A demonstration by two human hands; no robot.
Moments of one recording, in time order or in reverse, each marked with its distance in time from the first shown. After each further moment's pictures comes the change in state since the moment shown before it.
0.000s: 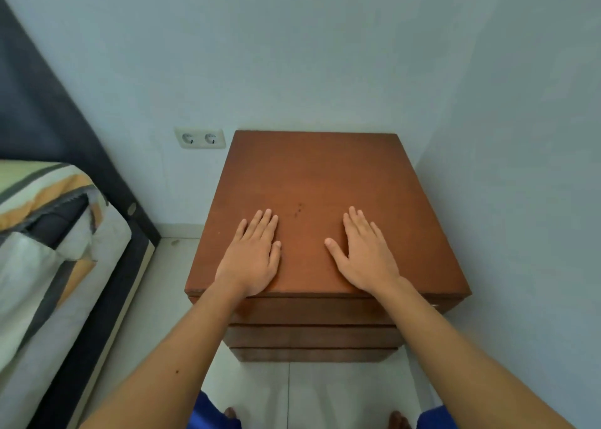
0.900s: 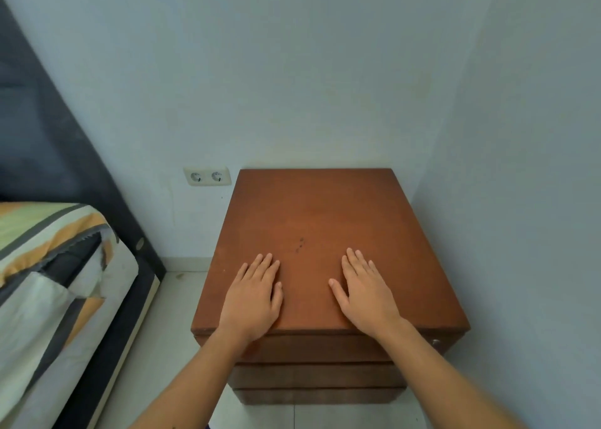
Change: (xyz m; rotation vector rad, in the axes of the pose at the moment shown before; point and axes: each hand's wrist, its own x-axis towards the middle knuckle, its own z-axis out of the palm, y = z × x) left_hand -0.009 0.003 0.001 0.048 0.128 -0.012; right_hand -0.009 -0.005 -0.009 -0.063 -0.042 -0.033
